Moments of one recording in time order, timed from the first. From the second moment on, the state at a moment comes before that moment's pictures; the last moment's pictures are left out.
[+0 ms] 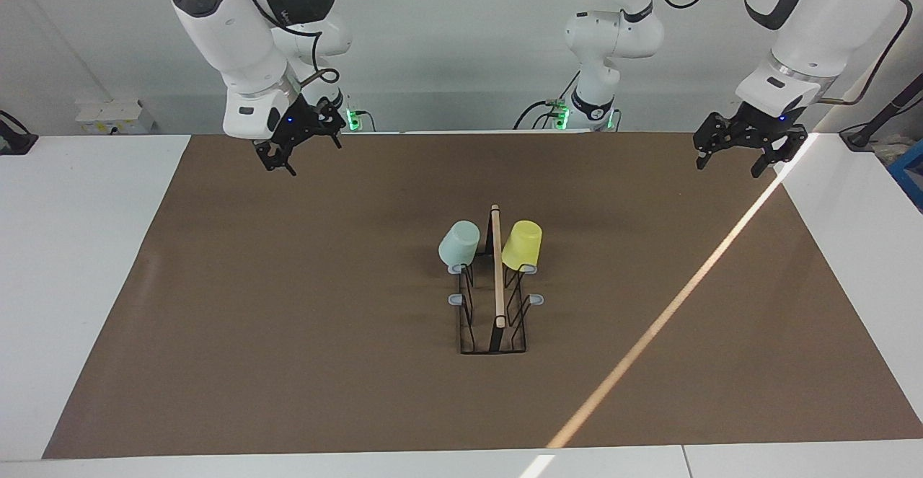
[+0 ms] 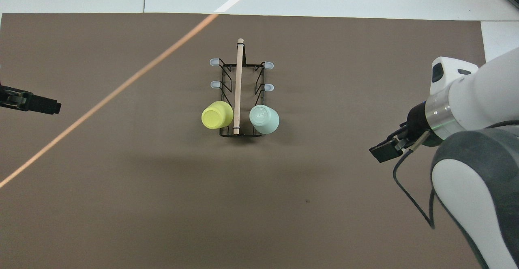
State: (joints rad) left arm -0.22 -0.03 0.21 -1.67 -0.02 1.70 0.27; right arm -0.09 -0.06 0.21 -1.78 0.15 1.61 -0.42
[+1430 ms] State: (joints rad) left arm -0.22 -0.03 0.21 -1.67 -0.02 1.69 0.27; right arm 0.00 -0.06 0.09 -1.78 0.01 1.61 -0.03
